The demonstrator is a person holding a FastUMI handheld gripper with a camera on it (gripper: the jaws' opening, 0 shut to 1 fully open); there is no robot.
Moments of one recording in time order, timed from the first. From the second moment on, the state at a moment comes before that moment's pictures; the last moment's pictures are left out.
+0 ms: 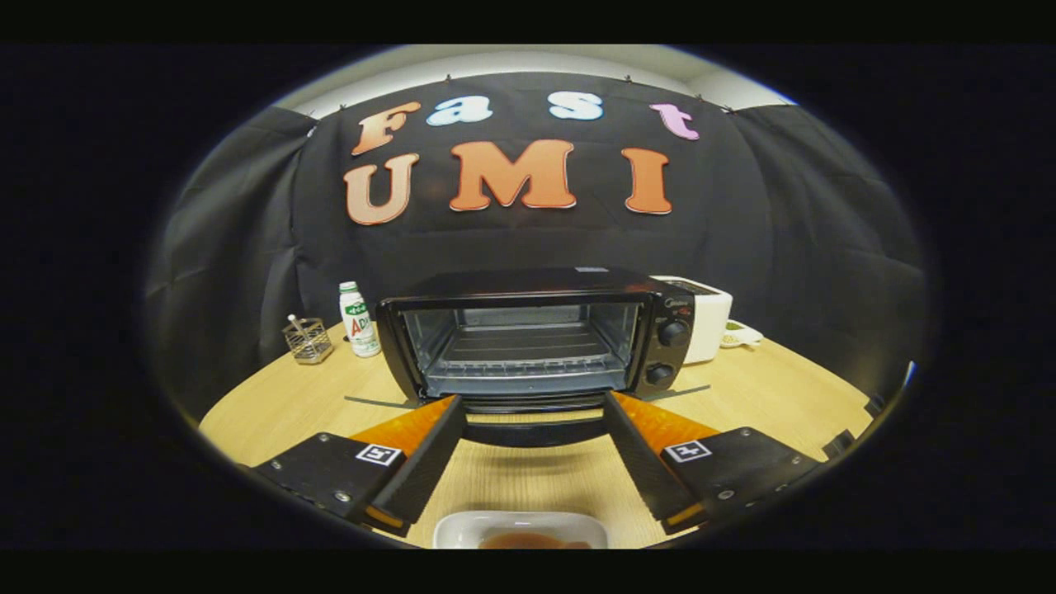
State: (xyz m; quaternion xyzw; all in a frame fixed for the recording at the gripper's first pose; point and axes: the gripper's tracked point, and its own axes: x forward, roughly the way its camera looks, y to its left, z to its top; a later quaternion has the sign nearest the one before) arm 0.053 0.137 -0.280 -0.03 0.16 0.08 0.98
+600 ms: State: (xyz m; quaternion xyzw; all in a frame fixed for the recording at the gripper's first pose) arm 0.022 0.129 -0.346 -0.01 0.22 0.08 0.97
